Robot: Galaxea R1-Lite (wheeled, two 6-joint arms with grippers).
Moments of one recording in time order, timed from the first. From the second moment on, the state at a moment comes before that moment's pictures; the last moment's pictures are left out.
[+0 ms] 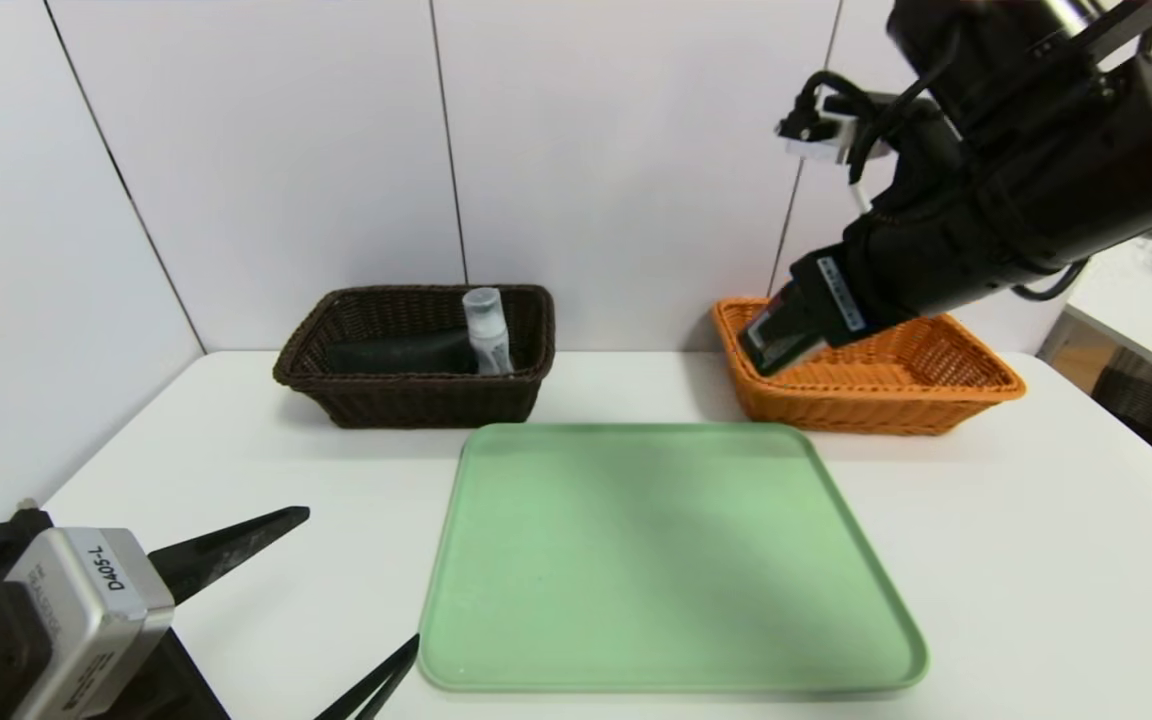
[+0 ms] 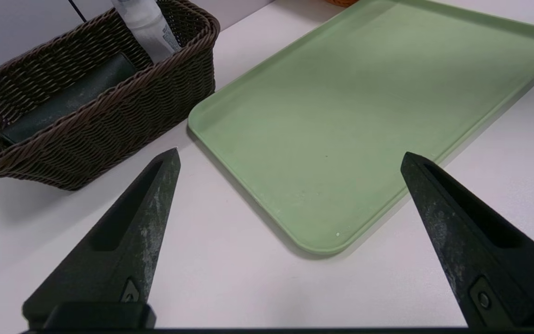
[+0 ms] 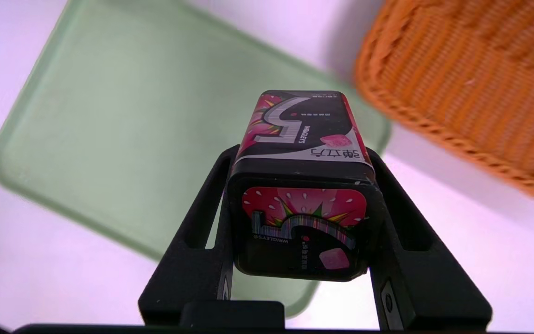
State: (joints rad) left arm -0.94 1.07 -0.21 -0.75 0.33 0.17; right arm 0.55 1.79 -1.95 0.93 -0.13 -0.01
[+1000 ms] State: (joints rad) left arm -0.94 1.07 -0.19 -0.75 0.33 0.17; right arm 0.19 2.01 -1.96 0.70 -0.13 -0.12
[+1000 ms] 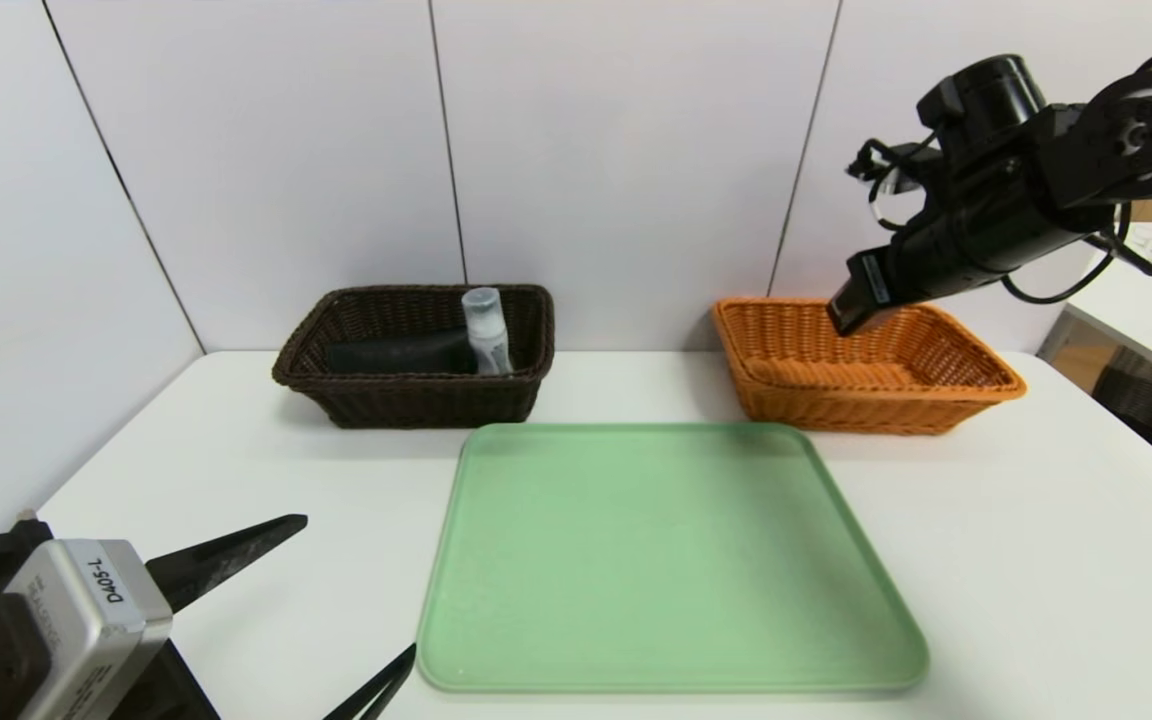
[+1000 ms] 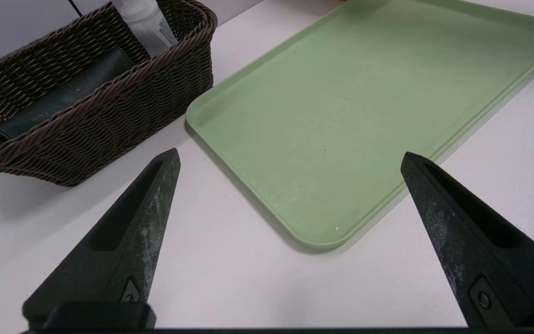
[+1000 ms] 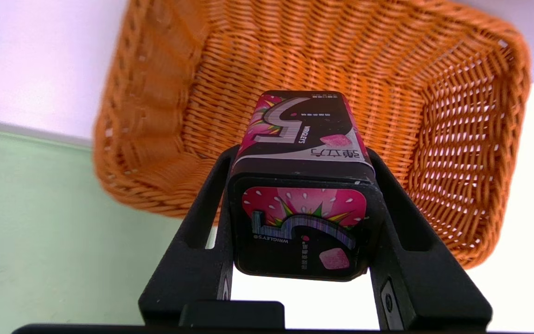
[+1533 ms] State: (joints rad) left arm -0.94 1.07 -0.19 -0.75 0.33 0.17; right arm 0.14 2.15 -1.96 0.62 -0.13 -0.11
